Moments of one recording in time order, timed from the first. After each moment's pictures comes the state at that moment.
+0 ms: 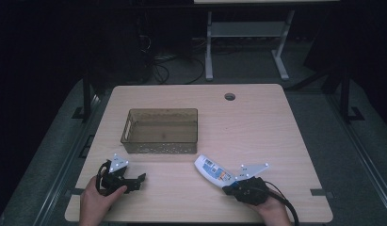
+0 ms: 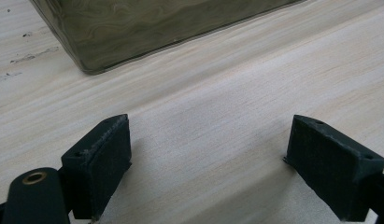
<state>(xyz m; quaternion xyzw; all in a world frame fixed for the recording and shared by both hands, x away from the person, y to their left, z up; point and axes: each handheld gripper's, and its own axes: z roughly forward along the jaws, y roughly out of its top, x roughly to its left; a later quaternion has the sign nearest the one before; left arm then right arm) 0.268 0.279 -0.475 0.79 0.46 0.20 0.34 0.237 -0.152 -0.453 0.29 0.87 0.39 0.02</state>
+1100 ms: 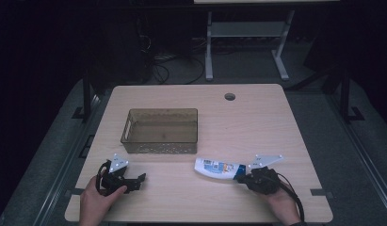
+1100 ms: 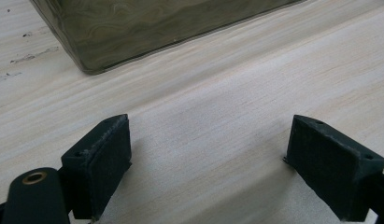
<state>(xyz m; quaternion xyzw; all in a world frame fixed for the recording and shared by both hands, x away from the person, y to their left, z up) 0.268 0.279 -0.475 0.79 0.46 0.20 0.34 0.260 -0.188 -0.454 0.35 0.85 0.38 0.06</state>
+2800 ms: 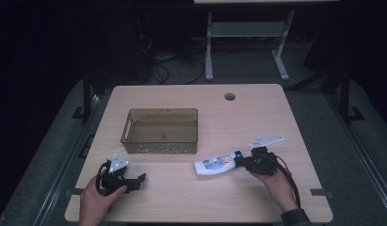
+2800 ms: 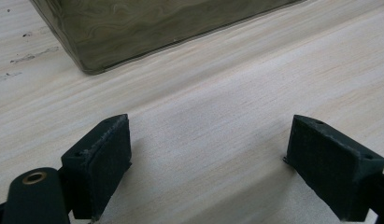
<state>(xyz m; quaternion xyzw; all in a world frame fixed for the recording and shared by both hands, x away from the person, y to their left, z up) 0.268 0.279 -0.475 0.79 0.46 0.20 0.34 0.304 -0.186 -0.432 0.39 0.83 0.41 0.05</state>
